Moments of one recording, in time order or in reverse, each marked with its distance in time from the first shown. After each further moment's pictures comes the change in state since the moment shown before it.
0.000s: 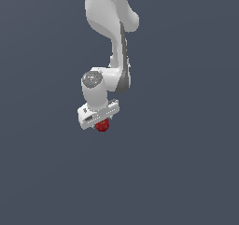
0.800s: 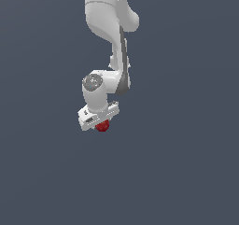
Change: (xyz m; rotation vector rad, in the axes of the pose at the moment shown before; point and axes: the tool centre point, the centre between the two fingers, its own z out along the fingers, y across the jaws) arm 0.000 0.002 0.013 -0.001 0.001 0.000
